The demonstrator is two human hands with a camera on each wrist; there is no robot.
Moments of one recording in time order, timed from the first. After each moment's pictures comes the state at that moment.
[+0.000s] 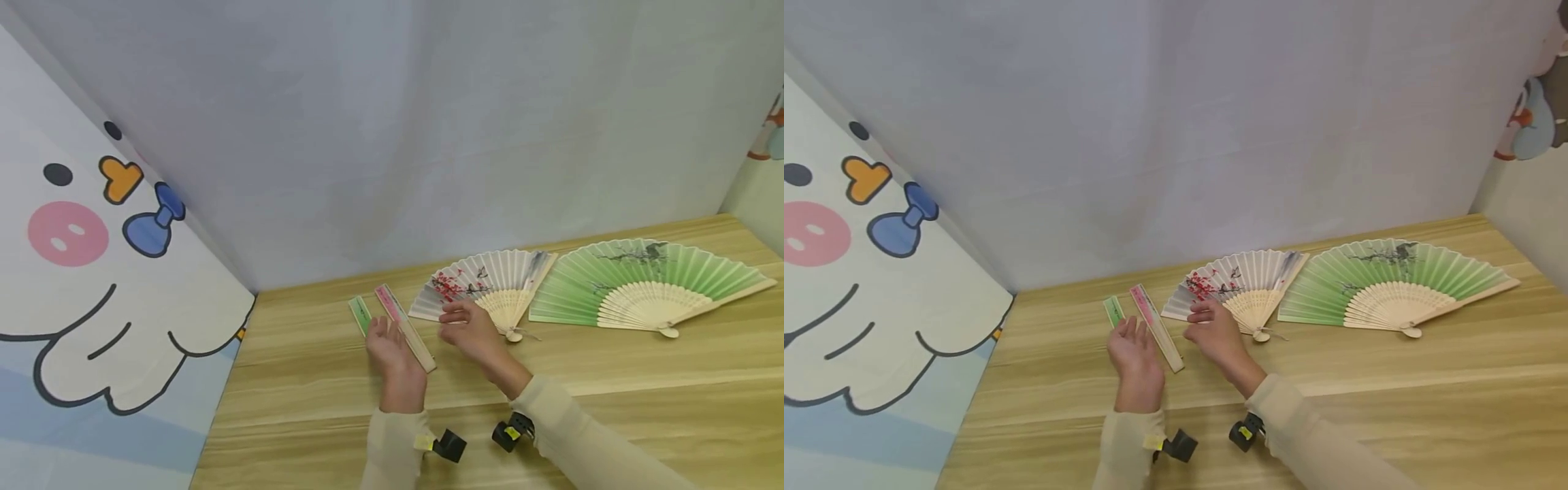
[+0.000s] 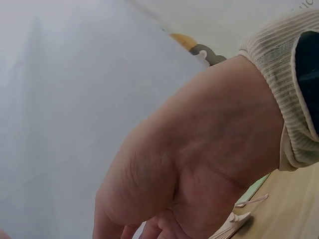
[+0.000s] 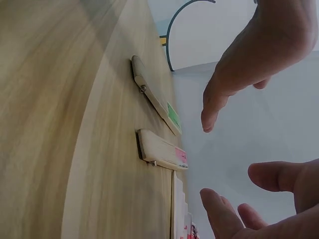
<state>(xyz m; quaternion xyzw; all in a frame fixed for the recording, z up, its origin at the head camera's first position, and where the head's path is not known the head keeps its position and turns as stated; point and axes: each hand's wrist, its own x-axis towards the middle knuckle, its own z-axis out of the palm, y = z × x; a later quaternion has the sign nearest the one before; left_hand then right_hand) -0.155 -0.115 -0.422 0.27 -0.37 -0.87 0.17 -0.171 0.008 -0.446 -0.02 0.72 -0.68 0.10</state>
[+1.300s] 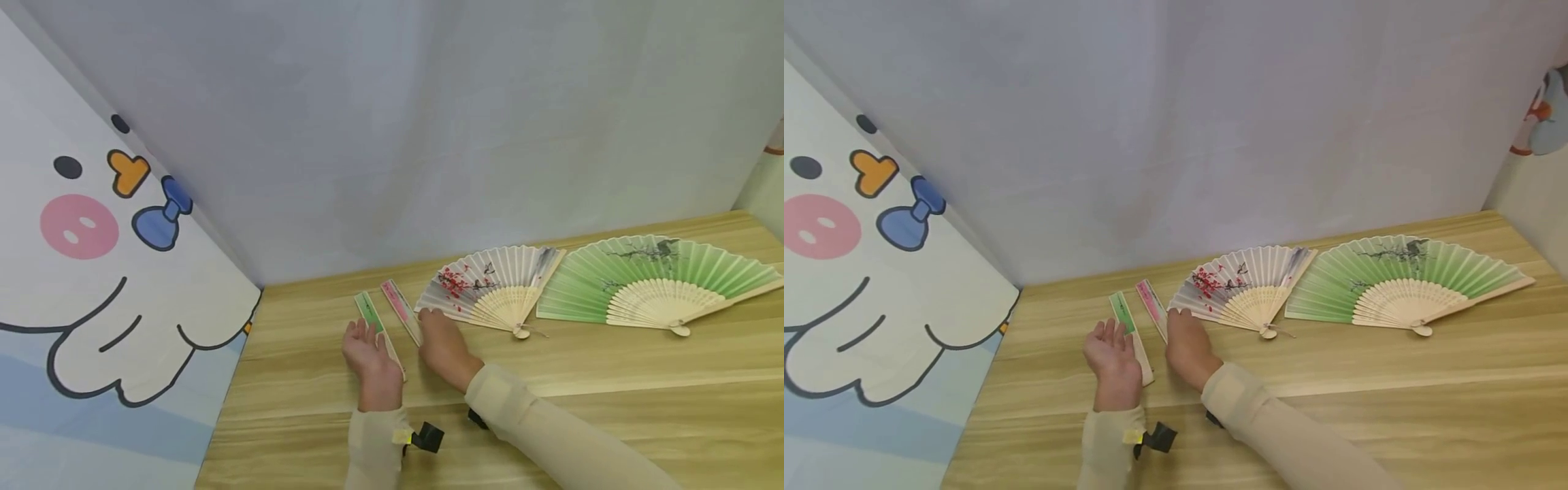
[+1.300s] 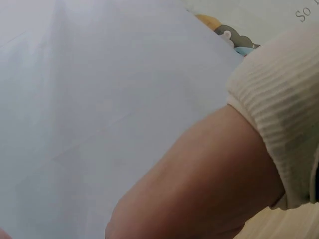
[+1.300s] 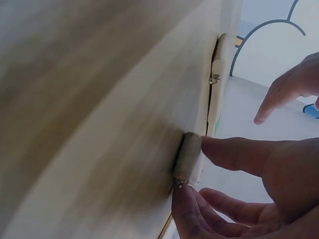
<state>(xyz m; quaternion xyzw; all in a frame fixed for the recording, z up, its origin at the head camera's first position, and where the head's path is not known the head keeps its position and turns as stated) -0.150 -0.158 -0.424 0.30 -0.36 -0.86 0.20 -0.178 -0.050 -0.467 -0.19 0.91 -0.37 -0.02</state>
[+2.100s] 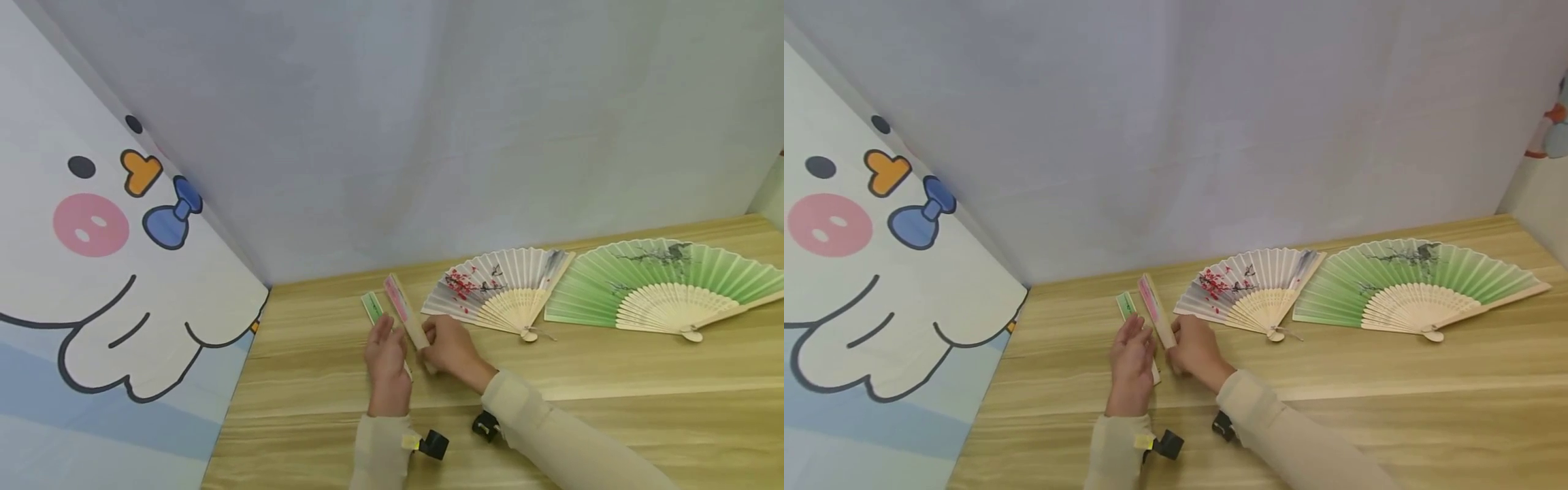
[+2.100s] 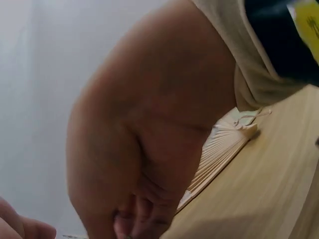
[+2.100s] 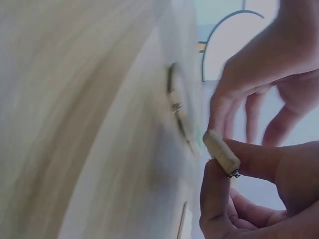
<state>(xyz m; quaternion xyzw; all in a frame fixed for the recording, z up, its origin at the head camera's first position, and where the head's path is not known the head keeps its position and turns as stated) -0.151 -0.157 -0.450 0.28 -0.53 -0.79 0.11 -0.179 -0.049 -0.463 -0.11 0.86 -0.50 0.06</state>
